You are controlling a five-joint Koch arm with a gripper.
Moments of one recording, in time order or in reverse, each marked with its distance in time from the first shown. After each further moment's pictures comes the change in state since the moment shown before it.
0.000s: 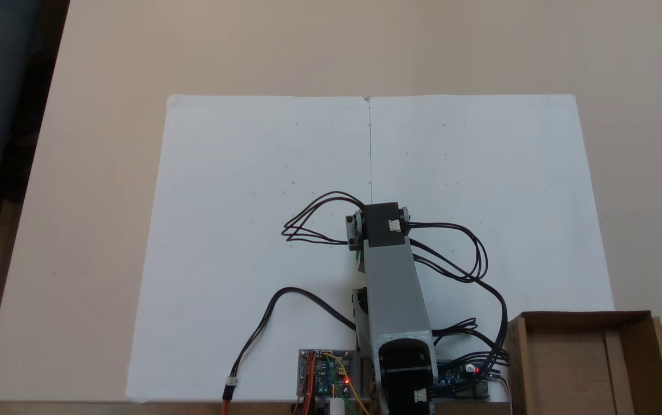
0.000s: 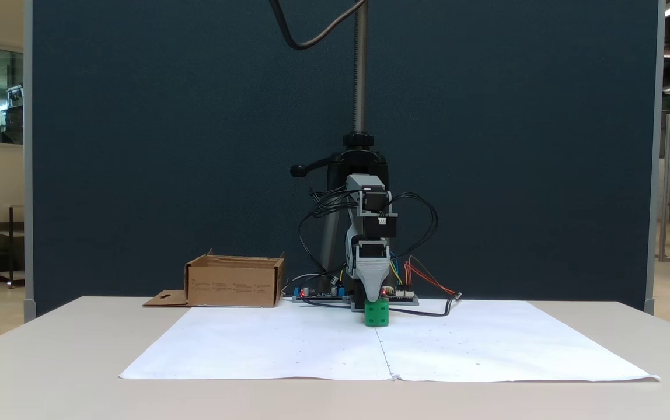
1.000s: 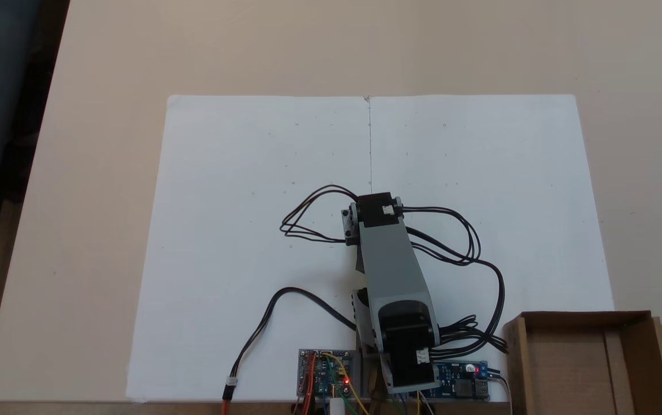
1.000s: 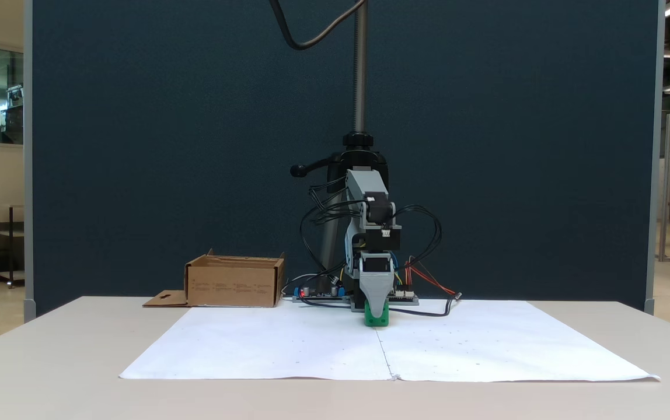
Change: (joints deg) arm -2.2 -11.6 1.9 -7.5 0.0
